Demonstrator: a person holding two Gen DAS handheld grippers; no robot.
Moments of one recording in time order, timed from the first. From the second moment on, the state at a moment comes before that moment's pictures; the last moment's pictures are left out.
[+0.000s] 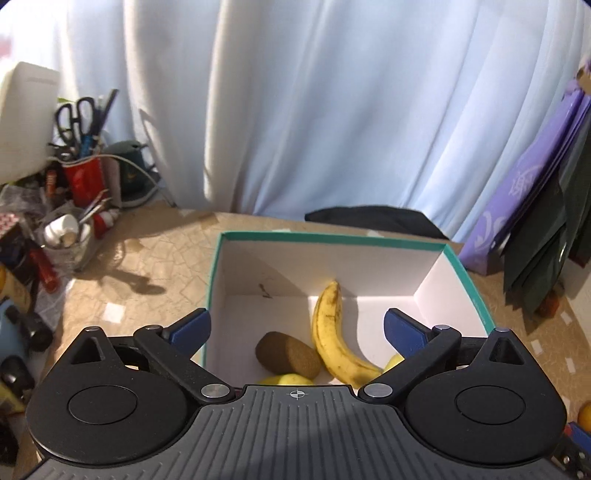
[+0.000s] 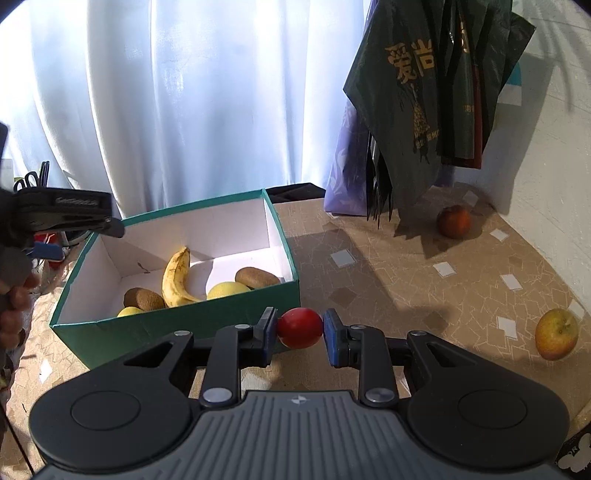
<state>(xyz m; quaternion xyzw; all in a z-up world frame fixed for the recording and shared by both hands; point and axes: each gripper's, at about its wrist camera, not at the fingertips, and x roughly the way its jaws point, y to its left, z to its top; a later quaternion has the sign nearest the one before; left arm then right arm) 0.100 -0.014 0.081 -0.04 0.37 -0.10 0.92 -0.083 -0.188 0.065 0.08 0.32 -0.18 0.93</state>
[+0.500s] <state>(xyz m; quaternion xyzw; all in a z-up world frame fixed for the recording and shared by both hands) 0.057 0.015 0.068 -0.01 0.39 -0.02 0.92 -0.006 -0.180 0.067 0.04 0.29 -0.11 0.95</state>
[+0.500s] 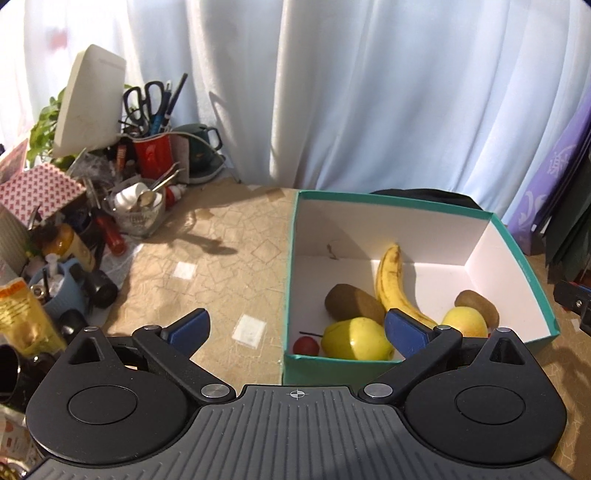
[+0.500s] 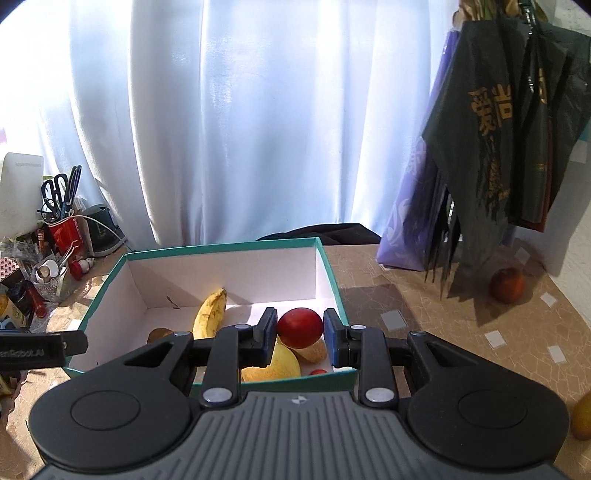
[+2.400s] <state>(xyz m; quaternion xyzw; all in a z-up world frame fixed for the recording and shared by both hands) 0.045 0.016 0.068 0.01 0.40 -0.04 0.91 0.006 -0.172 0.029 -0.02 0.28 -0.13 0.95</state>
